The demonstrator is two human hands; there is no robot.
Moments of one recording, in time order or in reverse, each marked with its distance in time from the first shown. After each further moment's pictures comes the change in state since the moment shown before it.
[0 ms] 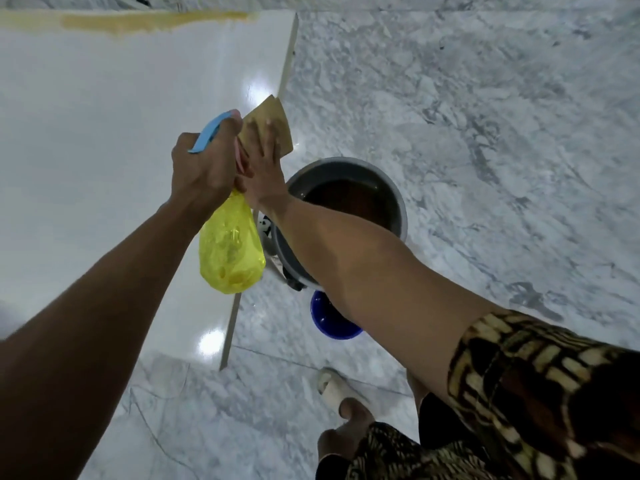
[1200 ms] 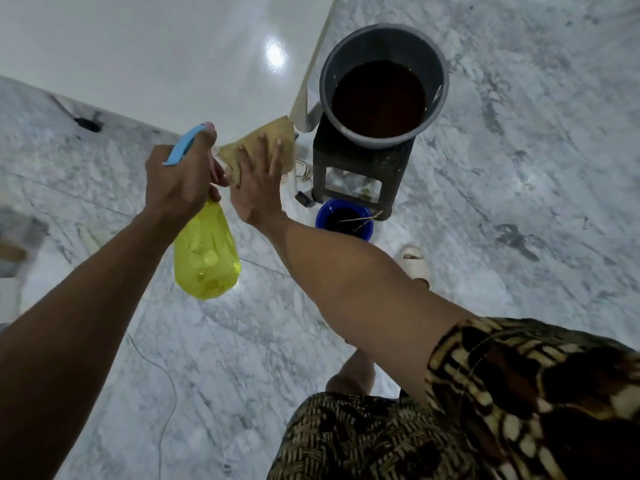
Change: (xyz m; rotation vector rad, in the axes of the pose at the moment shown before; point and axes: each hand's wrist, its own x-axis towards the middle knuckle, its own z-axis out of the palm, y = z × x) left_hand -0.289 -0.257 -0.182 -0.130 0.082 0.003; right_hand -0.303 -0.169 0.246 -0.055 0.225 -0.047
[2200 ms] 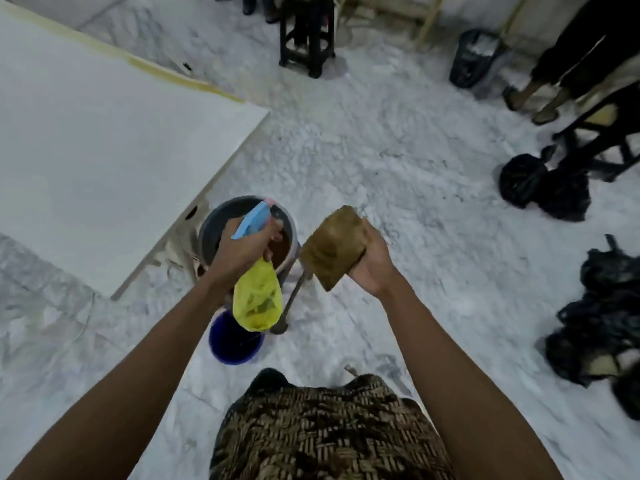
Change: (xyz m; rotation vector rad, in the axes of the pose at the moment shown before) left_hand -0.036 0.265 0.329 -0.187 -0.146 0.042; right_hand 0.059 0.385 -0.500 1.574 -0.253 0.817
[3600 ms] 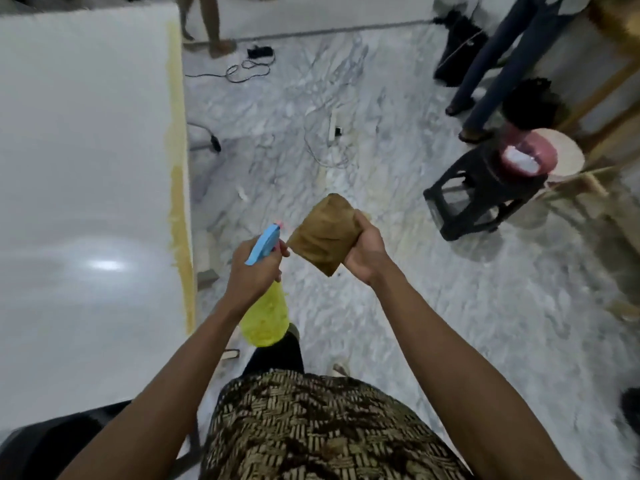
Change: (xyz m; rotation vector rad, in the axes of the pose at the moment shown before) left_hand 0.785 0.251 0.024 -0.156 0.850 -0.247; right_hand 0.796 -0.514 0.389 -0.437 -0.485 0.462
